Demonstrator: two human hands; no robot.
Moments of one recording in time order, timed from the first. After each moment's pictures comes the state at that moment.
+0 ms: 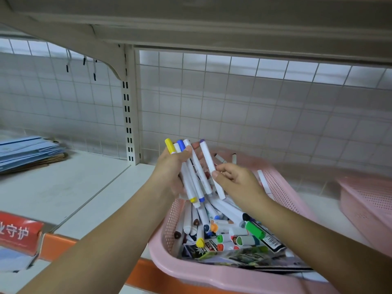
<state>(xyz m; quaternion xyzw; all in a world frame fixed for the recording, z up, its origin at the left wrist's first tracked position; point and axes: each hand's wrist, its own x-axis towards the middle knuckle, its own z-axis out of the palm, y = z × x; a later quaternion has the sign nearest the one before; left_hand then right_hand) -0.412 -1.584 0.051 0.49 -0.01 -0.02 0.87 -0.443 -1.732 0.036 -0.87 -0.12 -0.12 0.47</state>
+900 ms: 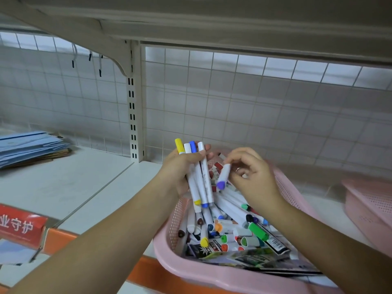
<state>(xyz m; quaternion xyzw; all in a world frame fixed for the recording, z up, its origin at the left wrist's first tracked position) -0.412 -1.586 0.051 0.49 -0.05 -0.09 0.86 -0.444 -1.739 0.040 -0.81 -0.20 -0.26 0.49</state>
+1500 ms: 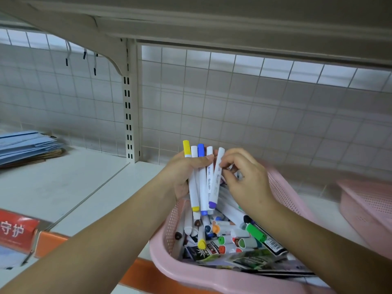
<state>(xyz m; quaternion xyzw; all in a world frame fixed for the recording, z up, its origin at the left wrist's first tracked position) -0.418 -1.591 0.053 0.53 -0.09 -0.14 0.83 -0.433 -1.736 0.033 -0.82 -0.25 -0.42 0.29</state>
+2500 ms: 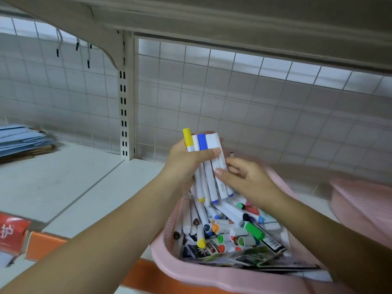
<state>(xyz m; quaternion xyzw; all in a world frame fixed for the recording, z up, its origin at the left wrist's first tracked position) -0.422 -1.596 0.061 0.54 -0.13 0.00 0.83 -0.454 -1.742 0.057 -0.87 -0.16 -0.06 0.47</state>
